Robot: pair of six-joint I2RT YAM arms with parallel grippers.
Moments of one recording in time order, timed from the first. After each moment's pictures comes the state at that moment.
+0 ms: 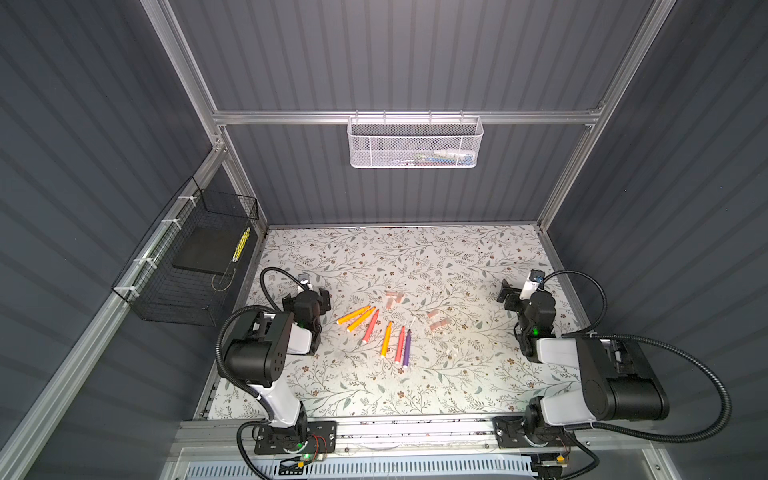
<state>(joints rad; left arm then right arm) -0.12 1.73 0.44 0.87 -0.40 -0.01 -0.02 1.45 0.31 0.90 0.15 0.06</state>
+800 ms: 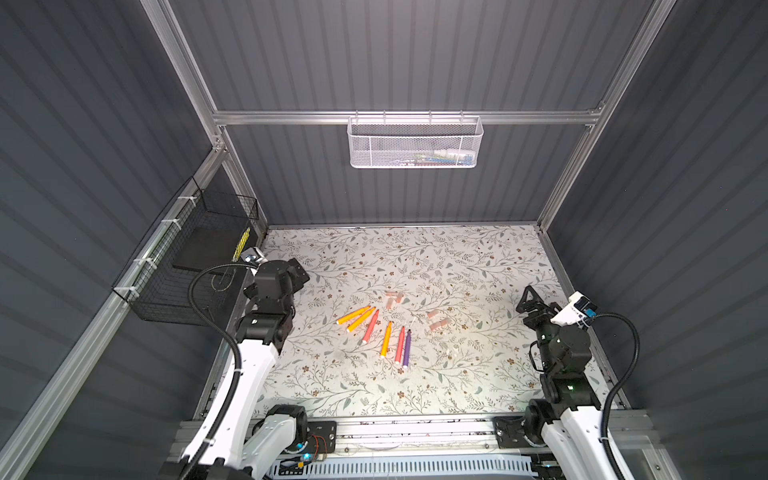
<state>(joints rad) -0.12 0.92 0.86 -0.38 -0.39 -0.48 0.00 0.39 0.23 0.11 0.15 0.57</state>
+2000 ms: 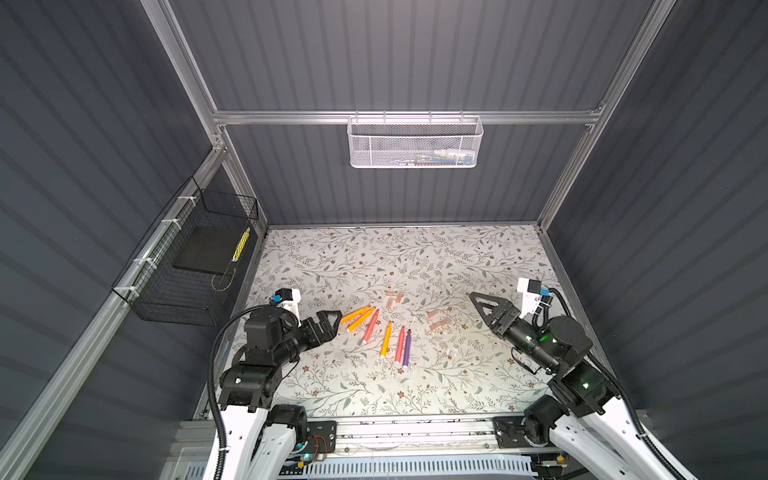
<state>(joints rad) -0.13 0.58 0.71 -0.72 0.42 -0.55 0.53 0.51 0.53 -0.09 -0.19 1.06</state>
